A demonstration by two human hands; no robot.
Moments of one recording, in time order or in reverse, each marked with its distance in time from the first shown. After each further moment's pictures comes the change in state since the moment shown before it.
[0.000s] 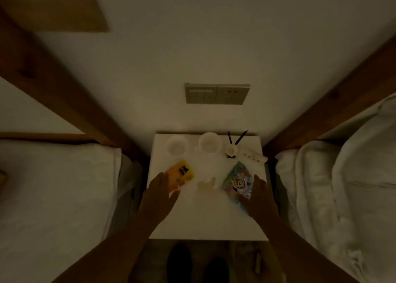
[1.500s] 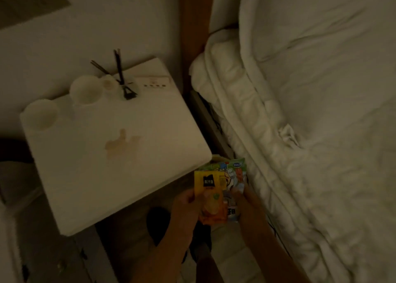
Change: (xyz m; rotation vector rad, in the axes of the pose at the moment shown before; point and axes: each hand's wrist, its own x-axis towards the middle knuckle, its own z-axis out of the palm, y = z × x) left_hand -0.146 0.176 0.203 -0.914 -0.618 -0.450; right_hand -0.186 0.169 0.097 1.416 0.175 0.520
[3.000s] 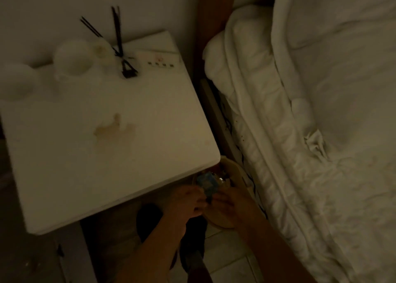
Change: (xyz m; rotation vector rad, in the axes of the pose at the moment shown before) left_hand 0.069 -0.012 -0.004 -0.059 0.024 -0.249; right_hand 0.094 0.041 0.015 0.023 -0.013 0.447
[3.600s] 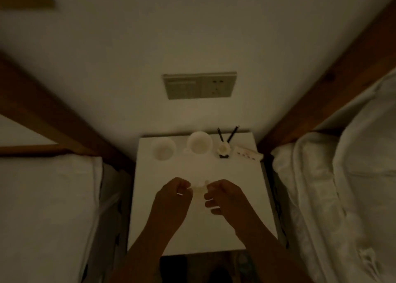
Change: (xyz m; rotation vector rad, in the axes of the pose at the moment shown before) left_hand -0.134 0.164 -0.207 0.348 0.503 0.619; right_hand -0.173 -0.134 0.262 -0.780 -0.300 -0.575
